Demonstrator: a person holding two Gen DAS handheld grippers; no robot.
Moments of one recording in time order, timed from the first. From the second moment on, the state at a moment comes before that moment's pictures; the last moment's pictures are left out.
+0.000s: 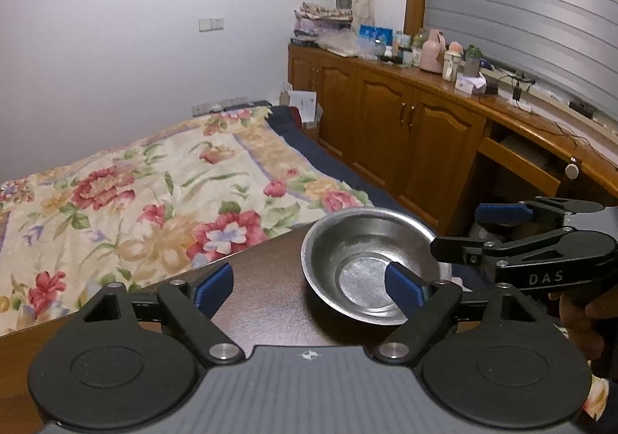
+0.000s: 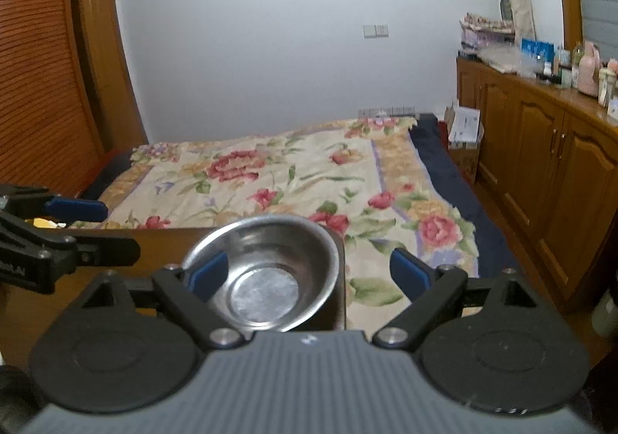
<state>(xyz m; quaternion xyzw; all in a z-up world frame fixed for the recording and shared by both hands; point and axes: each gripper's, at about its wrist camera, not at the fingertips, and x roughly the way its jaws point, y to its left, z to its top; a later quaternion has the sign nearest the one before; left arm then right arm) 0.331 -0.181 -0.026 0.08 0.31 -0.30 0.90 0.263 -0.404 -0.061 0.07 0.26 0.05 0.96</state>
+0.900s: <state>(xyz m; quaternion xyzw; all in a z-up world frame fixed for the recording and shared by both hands) 0.385 -0.199 -0.062 0.05 0.39 -0.32 0.86 0.288 -0.410 -0.087 0.13 0.31 0.08 0.94</state>
